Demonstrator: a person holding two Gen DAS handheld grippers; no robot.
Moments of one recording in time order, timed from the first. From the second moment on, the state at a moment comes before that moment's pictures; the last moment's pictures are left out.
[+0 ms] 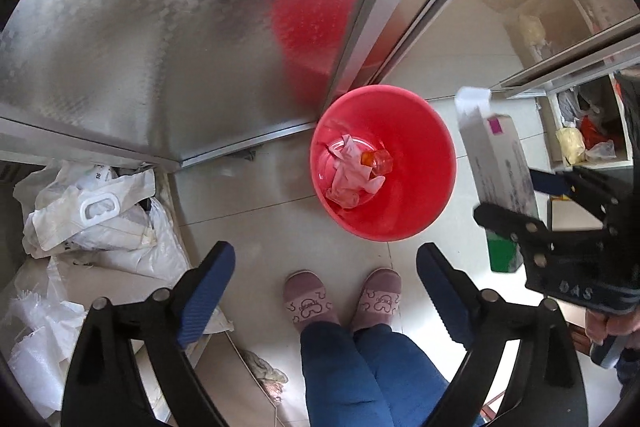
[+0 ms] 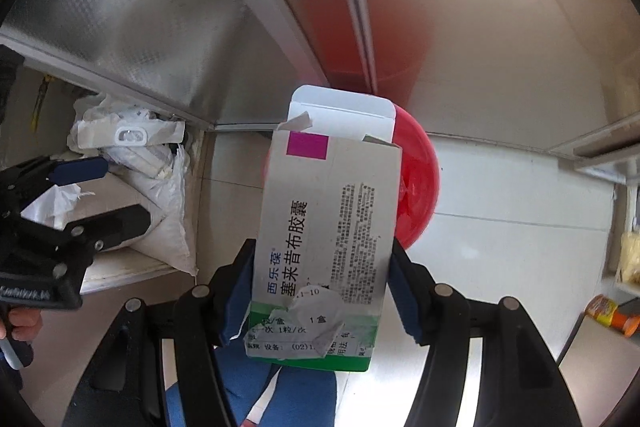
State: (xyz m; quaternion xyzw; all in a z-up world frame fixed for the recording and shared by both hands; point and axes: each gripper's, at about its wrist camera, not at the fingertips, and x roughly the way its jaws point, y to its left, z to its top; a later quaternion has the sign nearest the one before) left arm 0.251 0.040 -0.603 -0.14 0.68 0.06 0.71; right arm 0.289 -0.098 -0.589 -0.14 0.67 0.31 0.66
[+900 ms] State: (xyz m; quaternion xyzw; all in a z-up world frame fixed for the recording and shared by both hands) left arm 0.203 0.044 -0.401 -0.18 0.64 0.08 0.75; right arm 0.253 -0.116 -0.415 -0.18 0.64 0.30 0.68
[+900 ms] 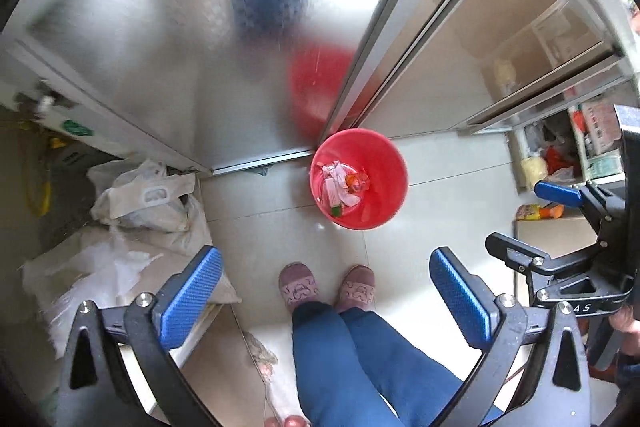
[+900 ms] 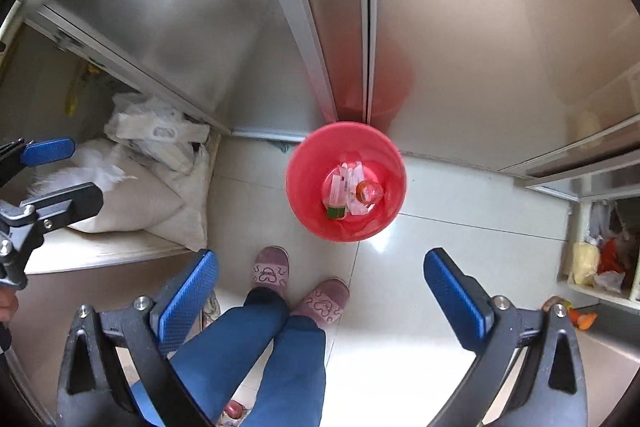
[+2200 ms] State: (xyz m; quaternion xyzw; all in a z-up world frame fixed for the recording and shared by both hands) left arm 0.190 0.289 -0.089 -0.21 0.46 0.26 0.82; right arm 0.323 0.142 -0.123 -0.20 0.47 0.47 0.72
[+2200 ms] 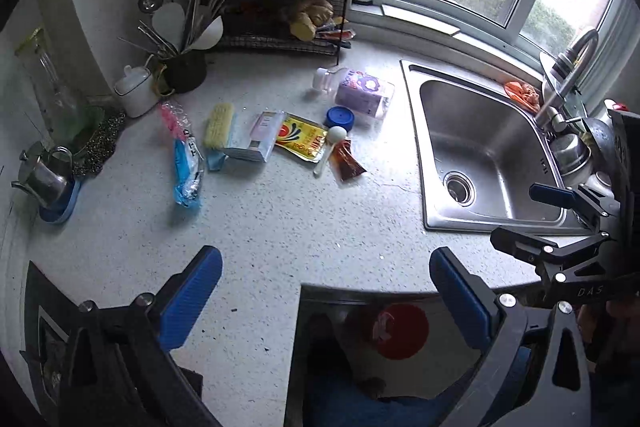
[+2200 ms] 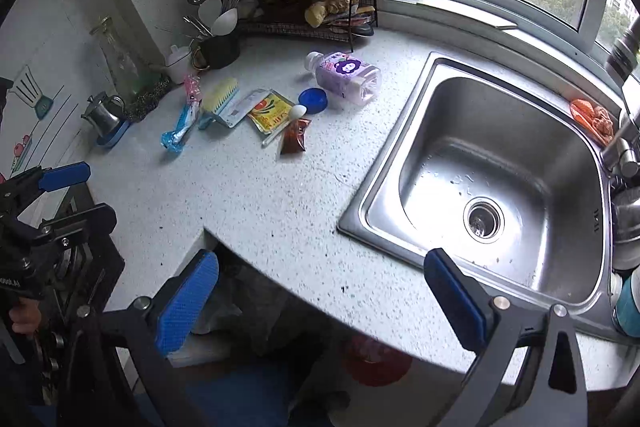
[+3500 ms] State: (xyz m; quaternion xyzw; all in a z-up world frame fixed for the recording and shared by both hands) left arm 0.226 0.440 -0.200 -0.31 0.53 0.21 0.76; right arm 0.364 0.349 -0.243 -0.36 0.52 0.46 0.62
